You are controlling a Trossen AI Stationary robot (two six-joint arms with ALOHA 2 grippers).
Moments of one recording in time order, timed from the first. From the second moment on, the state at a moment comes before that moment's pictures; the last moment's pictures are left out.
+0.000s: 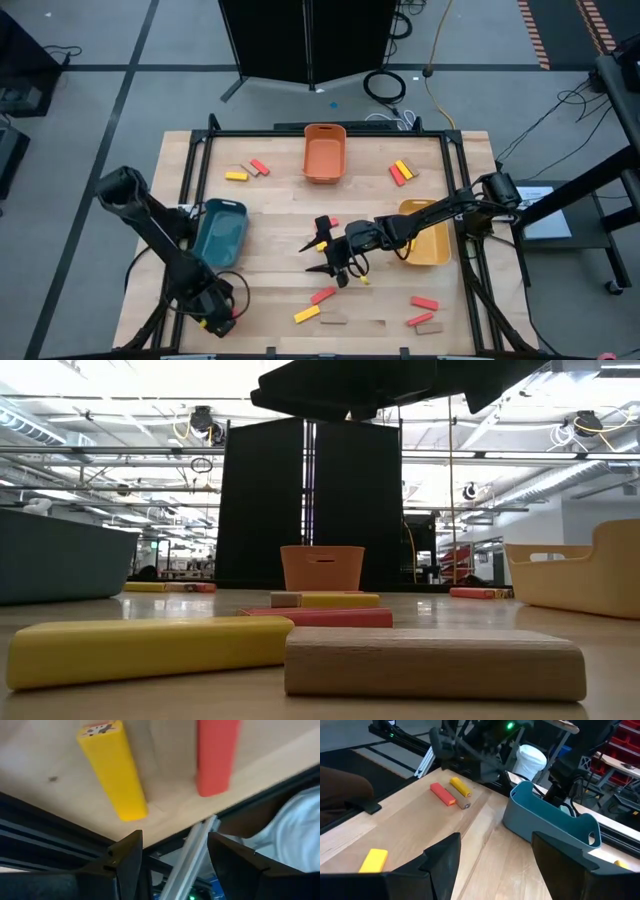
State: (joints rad) left arm -0.89 1.51 0.79 -0.48 0.51 -1.90; right arm 0.23 1.79 1.02 0.50 -0.02 -0.30
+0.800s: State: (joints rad) left arm -0.89 1.64 0.79 -0.56 0.51 -1.74; right arm 0.23 1.78 1.02 0.48 -0.02 -0.27
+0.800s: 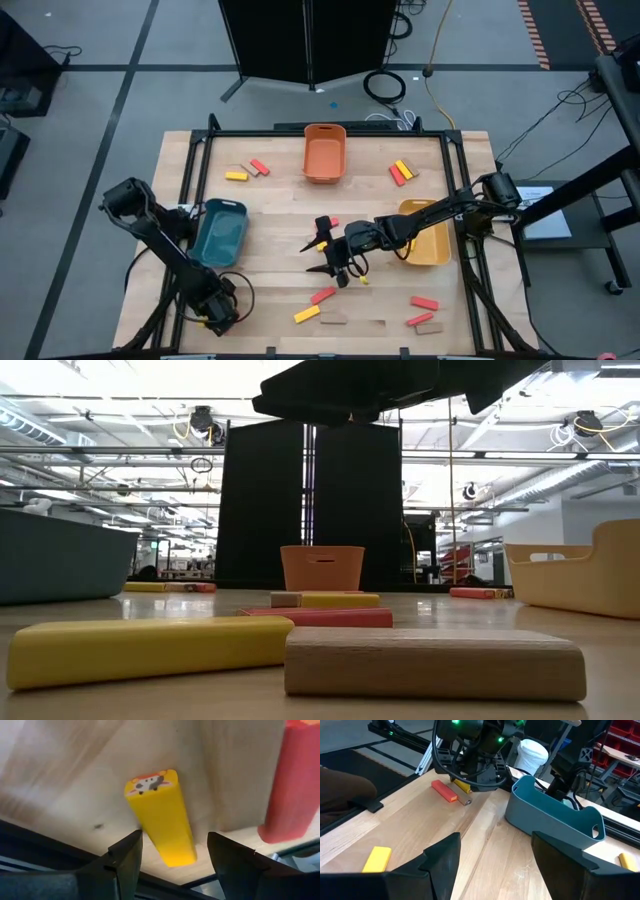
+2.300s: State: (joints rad) left arm -0.84 1.18 0.79 -0.65 -0.63 -1.13; right arm 0.19 1.78 1.02 0.64 -0.03 -0.09
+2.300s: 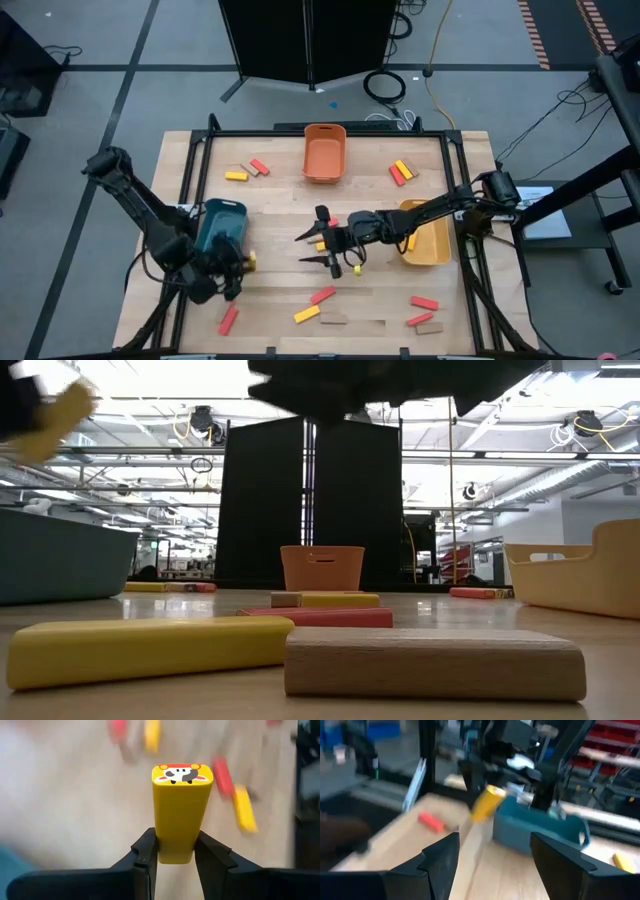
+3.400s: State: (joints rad) left arm -0.41 1.19 0.79 0.00 -0.51 0.11; right arm 0.15 1.78 1.14 0.68 0.03 -0.09
